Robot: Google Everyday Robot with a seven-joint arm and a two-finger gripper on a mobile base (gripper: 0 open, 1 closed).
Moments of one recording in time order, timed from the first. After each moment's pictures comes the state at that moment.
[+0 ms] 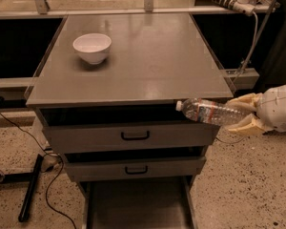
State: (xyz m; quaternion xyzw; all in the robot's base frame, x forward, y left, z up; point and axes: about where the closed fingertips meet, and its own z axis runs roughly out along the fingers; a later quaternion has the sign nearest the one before) arm 0.494 -0.255 0.818 -0.62 0.70 0.05 0.36
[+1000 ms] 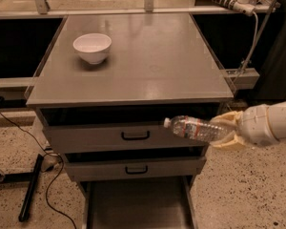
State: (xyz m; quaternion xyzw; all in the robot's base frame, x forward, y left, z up) arm 0.484 -0.227 0.764 -0.62 0.69 0.09 0.35
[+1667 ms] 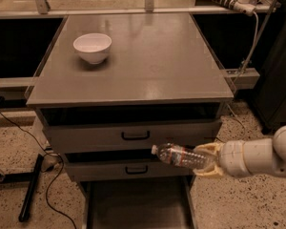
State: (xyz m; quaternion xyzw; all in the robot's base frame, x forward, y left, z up) arm 0.456 -0.191 0.666 -0.62 0.68 0.12 0.36
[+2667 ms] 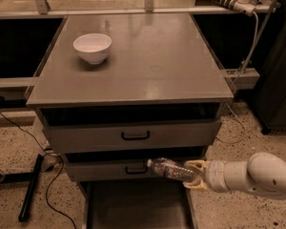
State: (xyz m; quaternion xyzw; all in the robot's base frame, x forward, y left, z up) arm 0.467 -0.179 0.551 -0.61 0.68 0.12 0.38
